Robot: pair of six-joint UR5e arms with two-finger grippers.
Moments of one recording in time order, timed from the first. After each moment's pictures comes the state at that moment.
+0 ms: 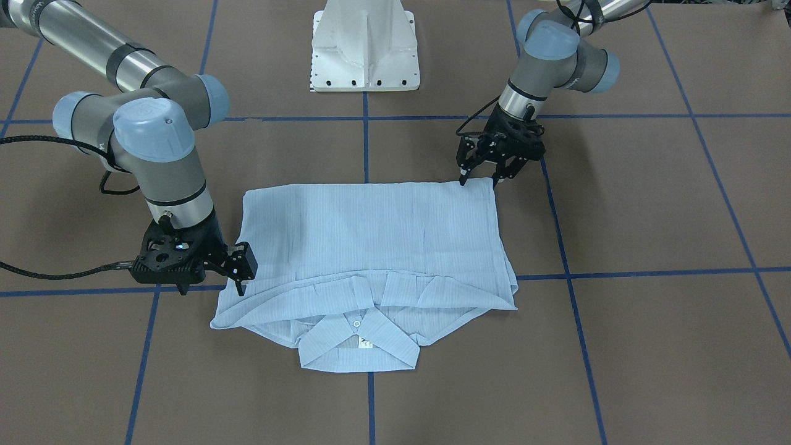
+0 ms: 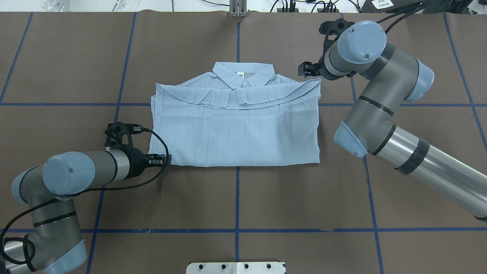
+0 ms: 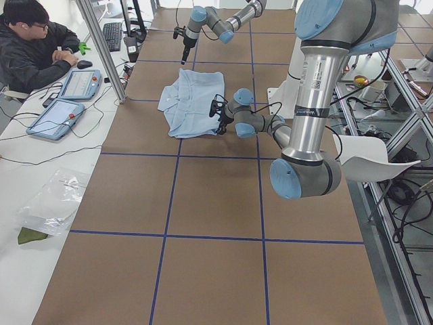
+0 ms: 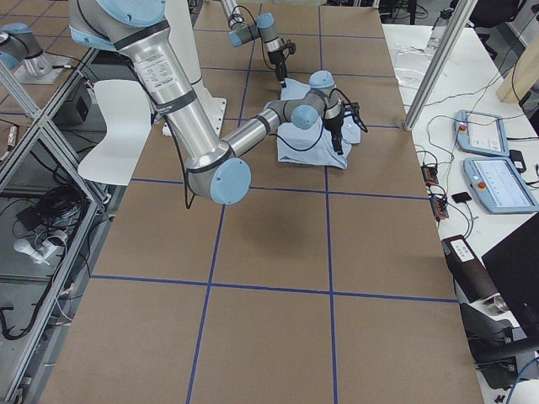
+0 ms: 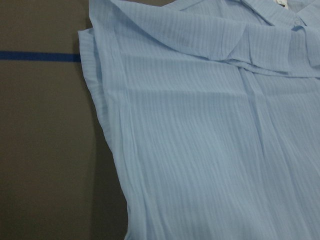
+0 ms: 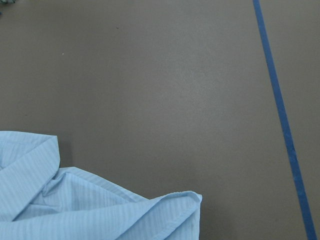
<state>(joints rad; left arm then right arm) -0.42 -1.77 -1.79 -2.30 -1.57 -1.25 0.79 -1.00 1.54 -1.31 1.74 1.07</state>
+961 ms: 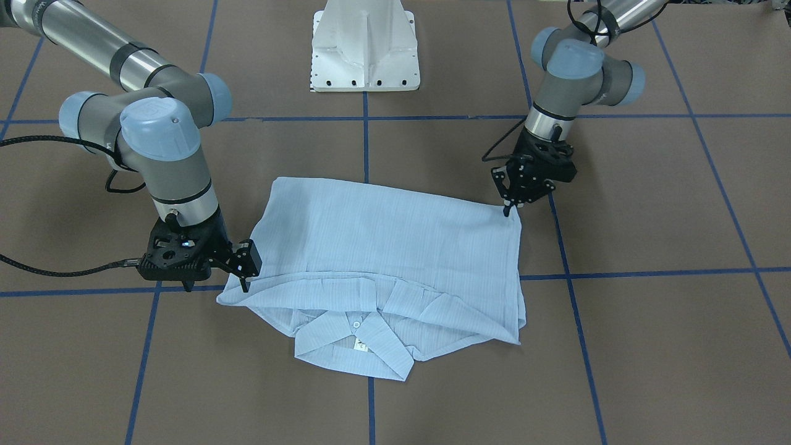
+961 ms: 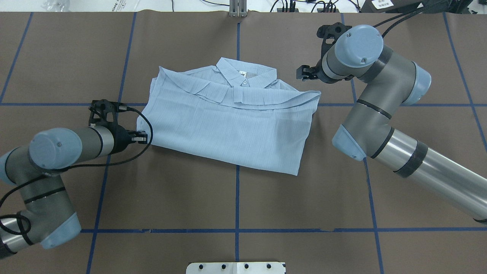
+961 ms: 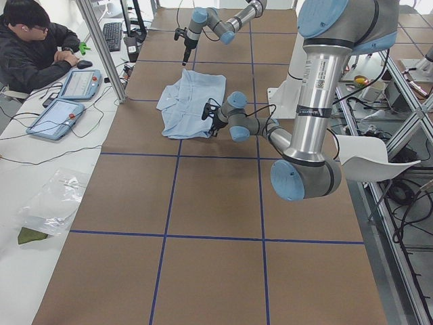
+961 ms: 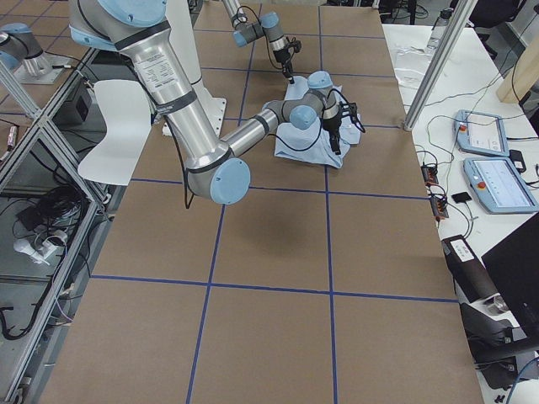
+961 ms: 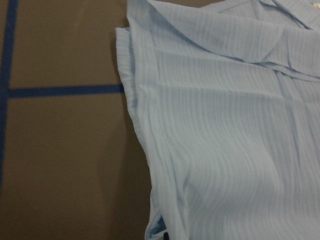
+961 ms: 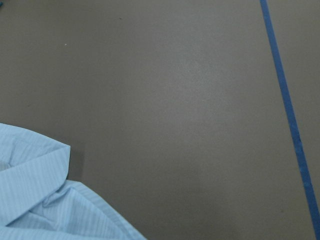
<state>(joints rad) -0.59 -1.77 -1.70 -2.29 -1.56 -1.05 0.77 -1.01 1.54 -1.31 1.74 1.07</state>
